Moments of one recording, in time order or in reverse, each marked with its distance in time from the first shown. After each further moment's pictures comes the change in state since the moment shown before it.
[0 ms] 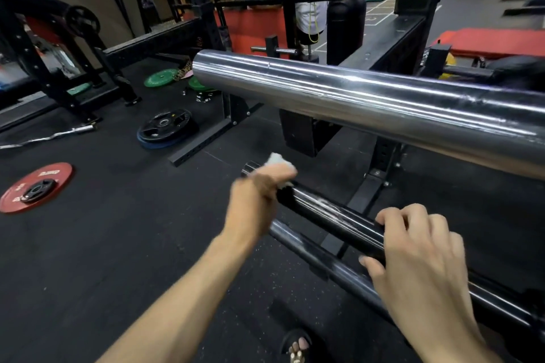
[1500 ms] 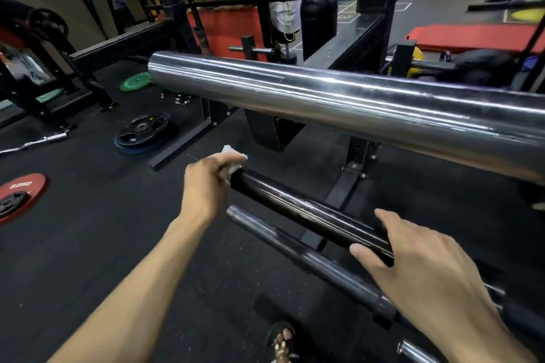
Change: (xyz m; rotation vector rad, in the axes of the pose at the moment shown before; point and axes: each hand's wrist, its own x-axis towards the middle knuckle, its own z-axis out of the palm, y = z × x) left_hand 0.018 -0.018 -0.015 0.056 -0.021 -0.224; right_hand -0.013 0.042 -0.060 0.230 -0.198 0.030
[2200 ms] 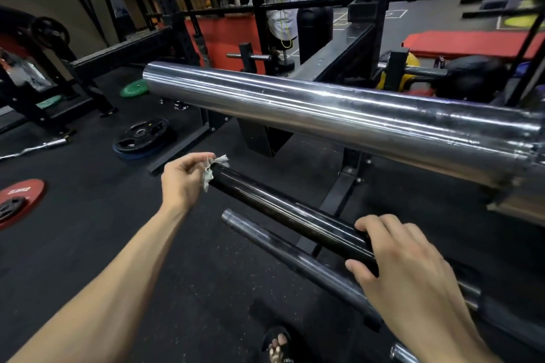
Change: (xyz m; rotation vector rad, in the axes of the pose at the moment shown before) left_hand 0.020 -0.043 0.001 -0.318 0.094 -0.334; right_hand -0.003 0.011 0.018 -0.129 -0.018 0.028
